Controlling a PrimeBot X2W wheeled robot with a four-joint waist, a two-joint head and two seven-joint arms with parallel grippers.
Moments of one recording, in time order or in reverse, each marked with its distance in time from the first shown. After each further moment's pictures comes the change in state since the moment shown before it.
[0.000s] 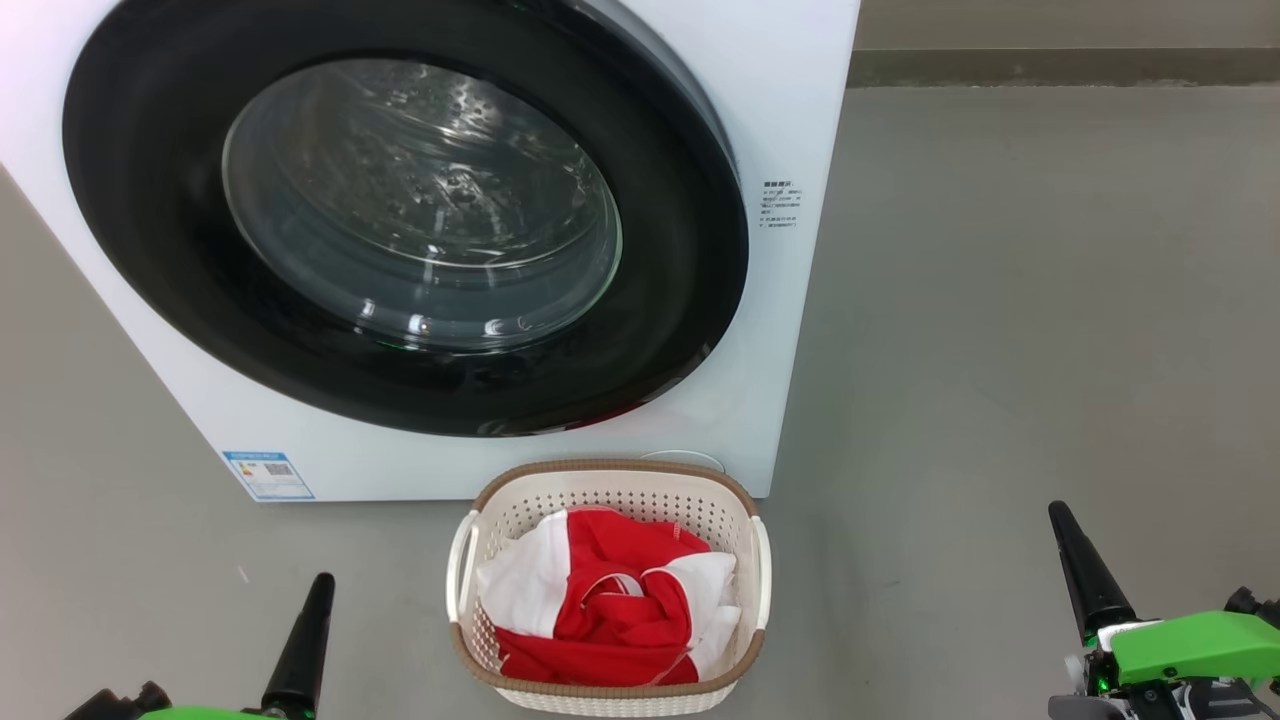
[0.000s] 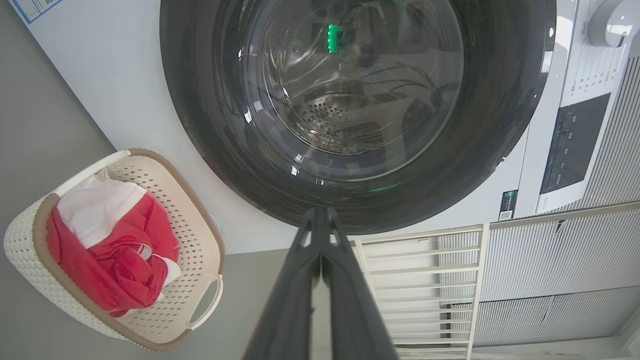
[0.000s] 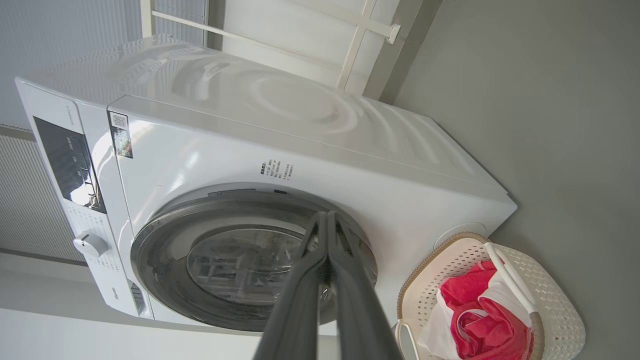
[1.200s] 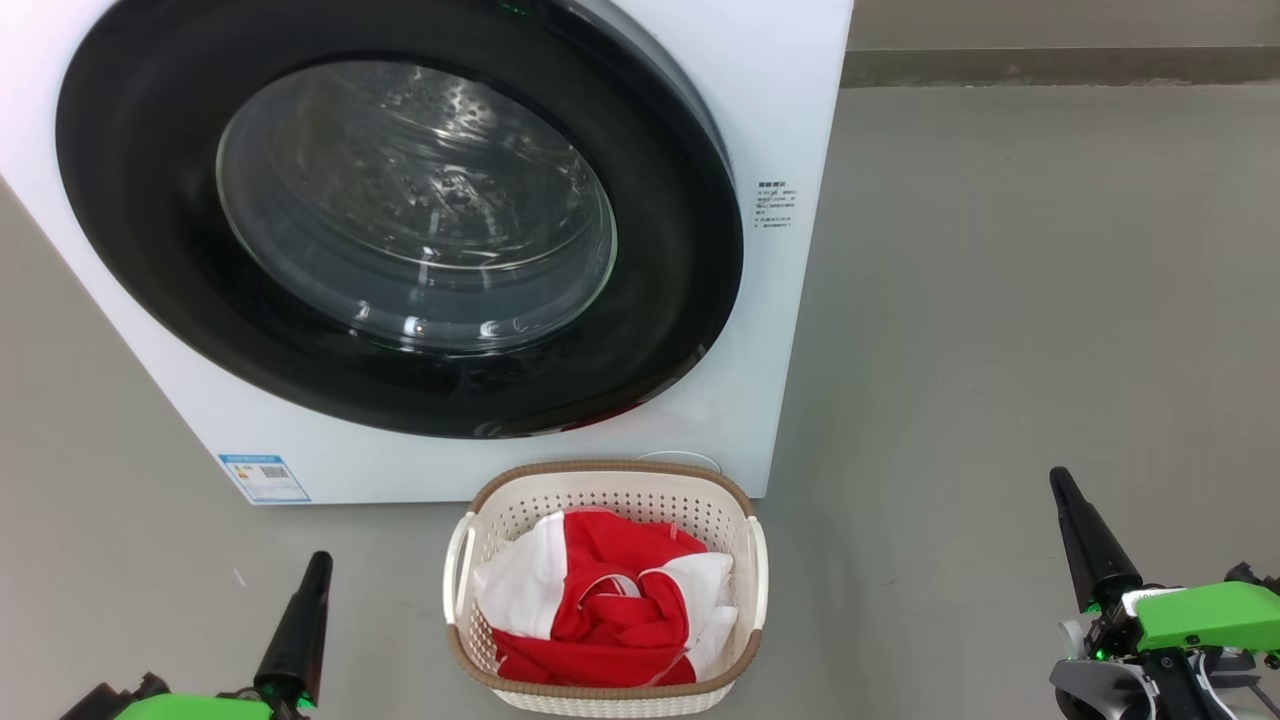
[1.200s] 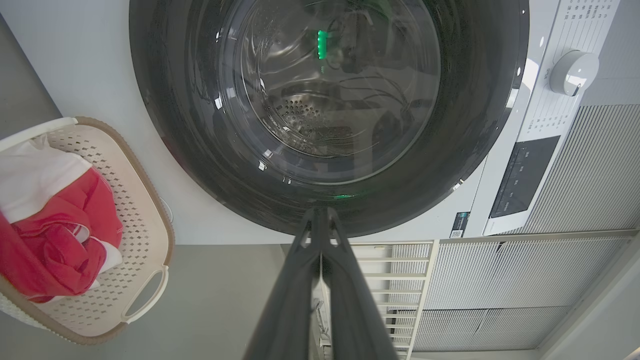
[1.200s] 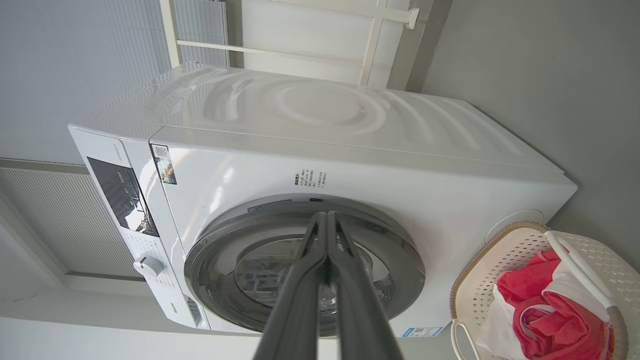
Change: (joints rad) left arm -0.028 -0.019 0.026 -0.011 -0.182 0.000 0.054; right arm -0.049 -0.004 -0.013 0.001 0.180 -0.002 0.057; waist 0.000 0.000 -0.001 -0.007
